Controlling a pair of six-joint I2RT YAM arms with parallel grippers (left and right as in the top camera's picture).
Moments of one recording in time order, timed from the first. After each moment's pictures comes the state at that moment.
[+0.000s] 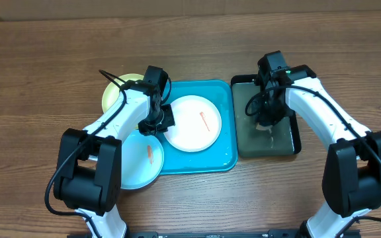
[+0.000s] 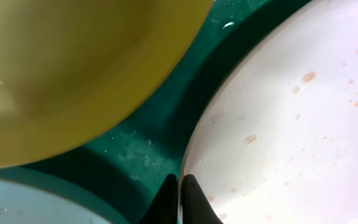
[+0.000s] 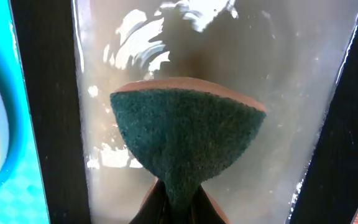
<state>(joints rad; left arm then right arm) -0.27 1.90 1.25 -0.87 0.09 -0.52 0.26 1.85 1.36 -0.99 -0.02 0.13</state>
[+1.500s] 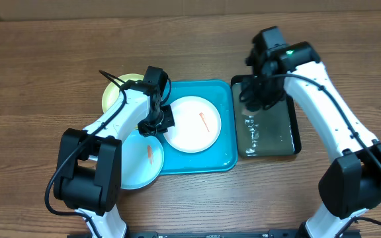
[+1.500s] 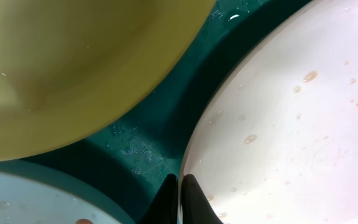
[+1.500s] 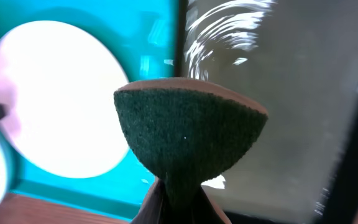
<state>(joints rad) -0.27 1.90 1.25 -0.88 0.09 -0.52 0.34 1.85 1.66 -1.19 -0.16 0.22</state>
